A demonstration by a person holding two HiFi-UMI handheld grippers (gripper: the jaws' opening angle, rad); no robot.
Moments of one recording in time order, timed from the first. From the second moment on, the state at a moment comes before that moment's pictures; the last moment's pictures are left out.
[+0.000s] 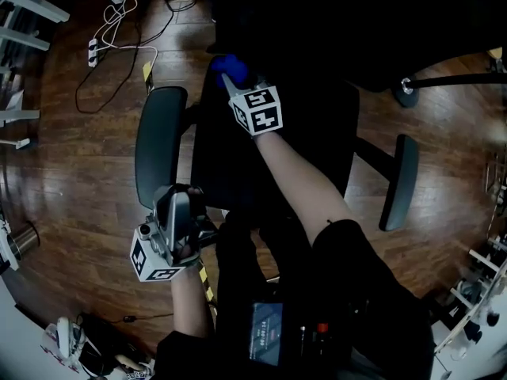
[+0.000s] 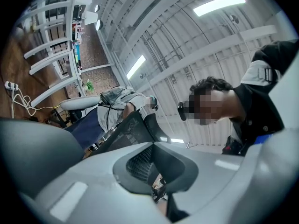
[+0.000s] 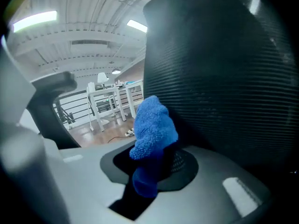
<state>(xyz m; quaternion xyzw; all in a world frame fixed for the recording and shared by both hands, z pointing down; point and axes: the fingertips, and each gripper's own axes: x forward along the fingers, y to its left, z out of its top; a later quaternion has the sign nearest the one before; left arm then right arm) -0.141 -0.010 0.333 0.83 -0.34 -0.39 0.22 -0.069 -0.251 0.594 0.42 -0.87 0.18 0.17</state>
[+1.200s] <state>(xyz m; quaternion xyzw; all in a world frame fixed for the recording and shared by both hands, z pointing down) -0.119 -0.014 0.337 0.85 -0.31 -0.37 0.23 0.301 -0.197 0.639 0.67 -0.66 0.21 0.25</state>
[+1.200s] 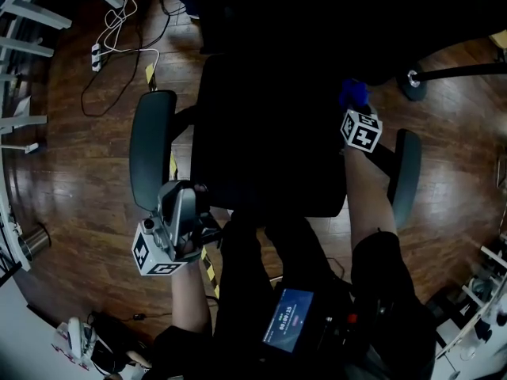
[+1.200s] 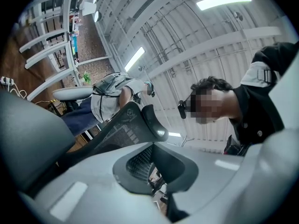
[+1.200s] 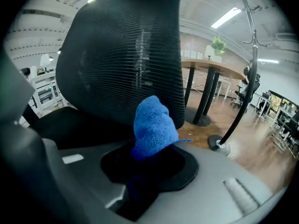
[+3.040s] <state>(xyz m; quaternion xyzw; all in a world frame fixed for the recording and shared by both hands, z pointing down) -0.125 -0.015 0.330 0.85 -0.30 -0.38 0.23 0.264 -0.123 0.651 0.64 -0.68 0.21 0.29</state>
